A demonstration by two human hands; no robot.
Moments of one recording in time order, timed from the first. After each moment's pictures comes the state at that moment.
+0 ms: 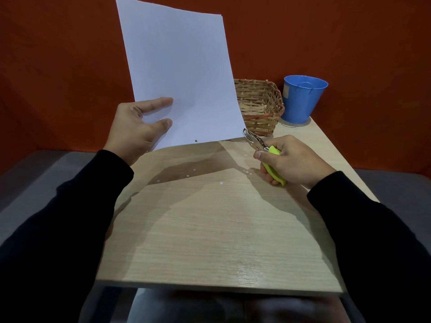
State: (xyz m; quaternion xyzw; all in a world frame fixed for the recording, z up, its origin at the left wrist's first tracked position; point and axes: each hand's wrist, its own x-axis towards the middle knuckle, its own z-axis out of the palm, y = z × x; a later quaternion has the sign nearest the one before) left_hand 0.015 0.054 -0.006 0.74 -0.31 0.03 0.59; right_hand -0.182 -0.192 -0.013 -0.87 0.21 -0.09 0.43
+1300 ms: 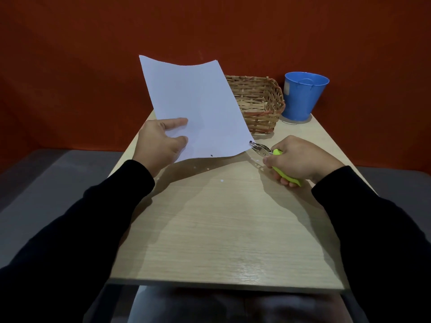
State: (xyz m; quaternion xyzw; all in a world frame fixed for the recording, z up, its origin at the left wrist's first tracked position) left_hand -0.006 0.023 -0.036 0.78 -0.24 -0.02 0.58; right_hand -0.180 -0.203 -0.011 -0.88 0.31 0.00 0.37
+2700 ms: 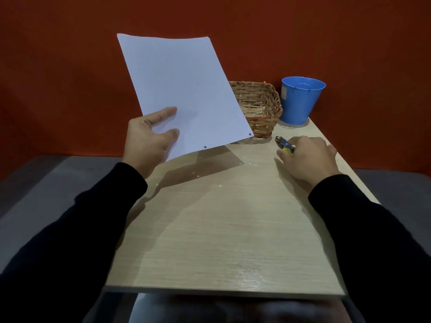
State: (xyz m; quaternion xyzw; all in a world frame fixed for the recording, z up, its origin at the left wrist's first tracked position) left_hand -0.010 0.032 -0.017 0.74 -0.26 0.02 0.62; right_hand -0.175 -0.245 -0.044 -0.91 0.39 -0.14 0.03
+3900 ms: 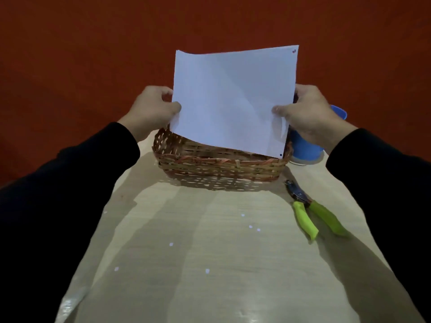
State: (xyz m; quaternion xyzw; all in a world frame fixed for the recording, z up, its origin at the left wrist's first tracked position) left_hand 0.163 -0.101 0.041 0.83 -0.27 -0.03 0.48; right_hand -0.023 -0.346 0.049 -0.79 0.21 -0.29 0.50
